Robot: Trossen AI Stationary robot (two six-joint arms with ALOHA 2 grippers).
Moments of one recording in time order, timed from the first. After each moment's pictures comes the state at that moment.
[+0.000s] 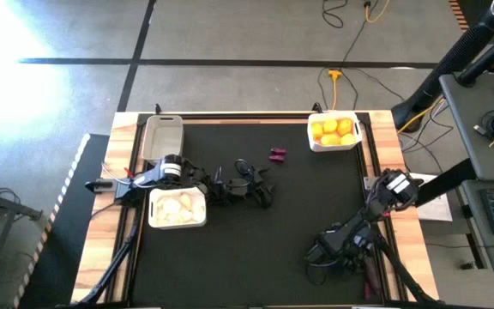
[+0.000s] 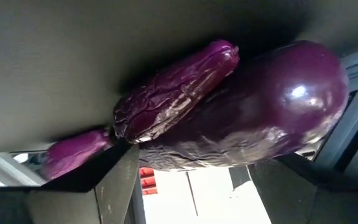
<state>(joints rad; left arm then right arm) 0.02 2.43 1.00 1.24 -0.51 -0.06 0.64 1.96 0.96 -1.07 -0.84 1.14</state>
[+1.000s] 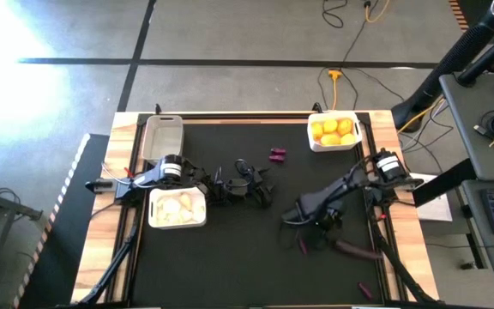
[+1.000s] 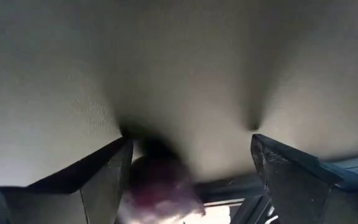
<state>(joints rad) 0.02 2.43 1.00 1.25 -0.51 -0.05 0.24 1.94 1.01 -1.10 -0.47 0.77</state>
